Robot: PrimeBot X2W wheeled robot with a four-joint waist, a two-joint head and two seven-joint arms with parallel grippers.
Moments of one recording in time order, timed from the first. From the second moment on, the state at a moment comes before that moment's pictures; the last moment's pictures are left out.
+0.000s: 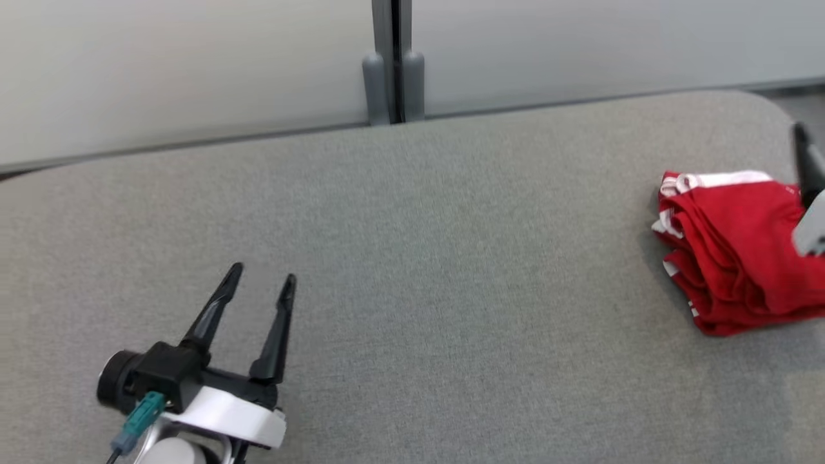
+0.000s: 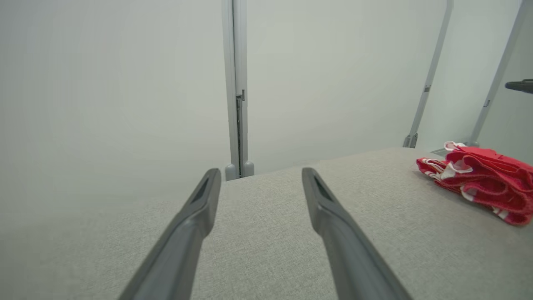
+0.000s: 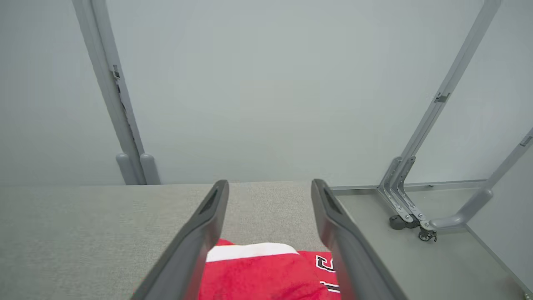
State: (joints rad) left arm -0.11 0.22 -0.28 0.10 -0.30 -0.04 -0.26; right arm -0.85 -0.49 0.41 1.00 0.56 0.13 -0.20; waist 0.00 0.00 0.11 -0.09
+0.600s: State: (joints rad) left arm 0.04 0.17 -0.13 0.13 -0.37 0.02 -0.26; right arm -0.21 -0.42 0.25 0.33 0.53 0.13 -0.26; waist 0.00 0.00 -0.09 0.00
